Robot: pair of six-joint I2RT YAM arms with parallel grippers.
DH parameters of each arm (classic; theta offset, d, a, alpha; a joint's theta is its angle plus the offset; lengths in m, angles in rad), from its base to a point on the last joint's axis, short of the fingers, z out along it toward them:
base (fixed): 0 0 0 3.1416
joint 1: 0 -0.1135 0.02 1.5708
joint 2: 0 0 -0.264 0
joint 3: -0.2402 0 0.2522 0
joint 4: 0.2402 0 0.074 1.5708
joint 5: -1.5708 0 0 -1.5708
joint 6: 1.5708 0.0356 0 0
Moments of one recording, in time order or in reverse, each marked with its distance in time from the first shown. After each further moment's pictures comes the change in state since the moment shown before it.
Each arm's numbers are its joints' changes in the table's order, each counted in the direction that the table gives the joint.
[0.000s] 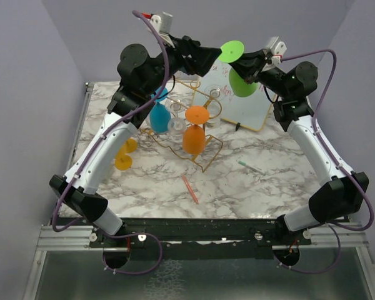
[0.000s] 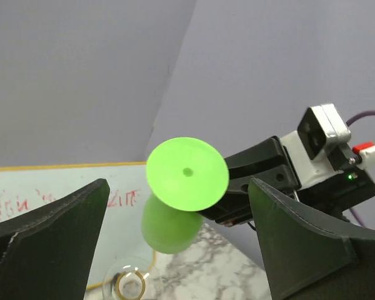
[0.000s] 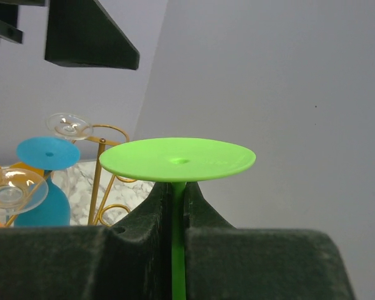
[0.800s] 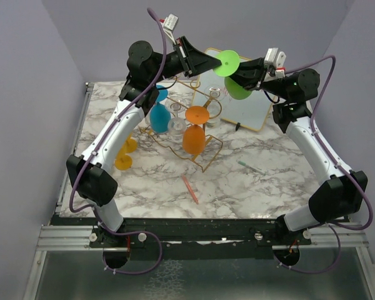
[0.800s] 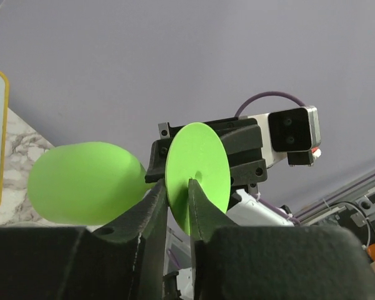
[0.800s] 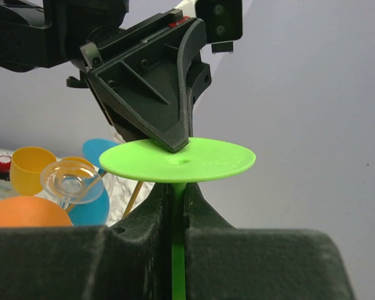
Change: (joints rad) left arm -0.161 0.159 0.035 -0.216 -0.519 -0.710; right arm 0.000 0.000 0.053 -0.220 0.245 0.072
